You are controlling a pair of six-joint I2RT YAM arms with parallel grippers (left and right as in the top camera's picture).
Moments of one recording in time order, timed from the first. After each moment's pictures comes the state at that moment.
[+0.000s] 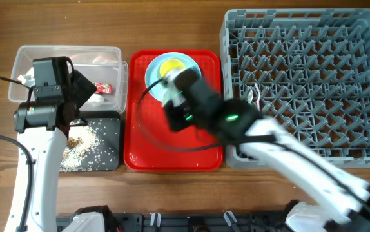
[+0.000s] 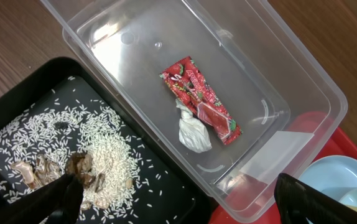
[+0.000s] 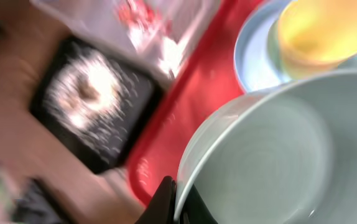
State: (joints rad) left arm 0.09 1.28 1.12 -0.85 -0.25 -0.70; right arm 0.79 1.50 1.32 -0.64 -0.17 0.42
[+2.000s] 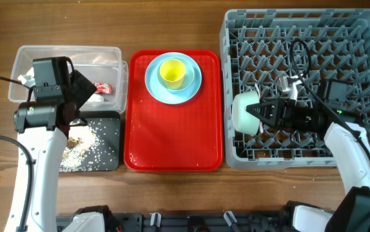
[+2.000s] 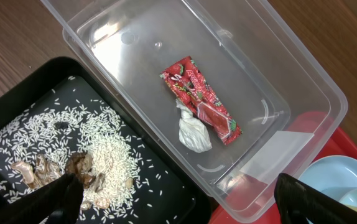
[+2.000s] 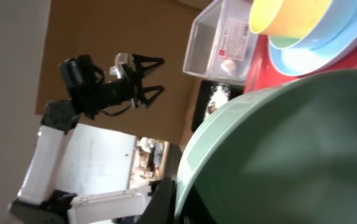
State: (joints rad) left arm 0.09 1.28 1.12 -0.85 -0.25 -0.70; right arm -0.21 1.40 0.79 -0.61 -1.46 0.08
